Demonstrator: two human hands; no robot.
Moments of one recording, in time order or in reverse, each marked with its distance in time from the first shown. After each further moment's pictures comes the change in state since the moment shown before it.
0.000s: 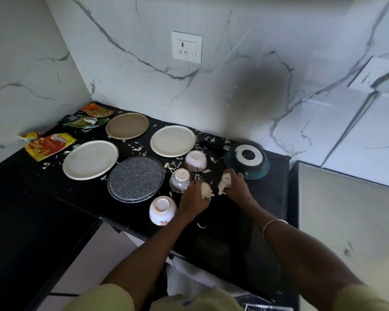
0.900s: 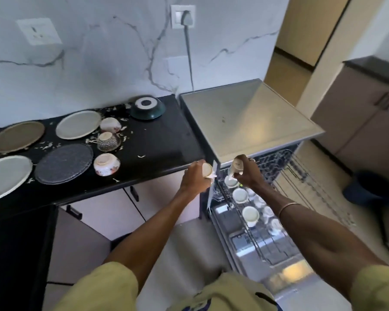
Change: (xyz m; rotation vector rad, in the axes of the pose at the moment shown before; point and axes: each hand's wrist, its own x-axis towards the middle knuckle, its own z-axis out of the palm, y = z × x) left_hand -0.331 0.067 0.026 0.032 -0.438 0.546; right_hand -0.486 0.046 0.015 0.003 0.522 0.561
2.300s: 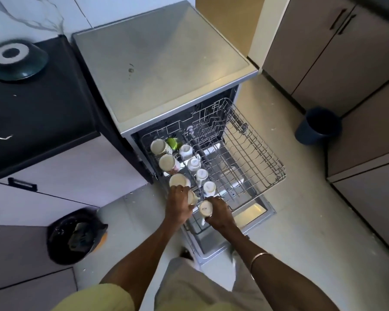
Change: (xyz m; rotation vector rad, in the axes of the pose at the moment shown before) left_hand -0.077 0.072 0.327 0.316 -0.305 0.095; right_hand -0.166 0.285 0.035 0.087 -0.215 0.280
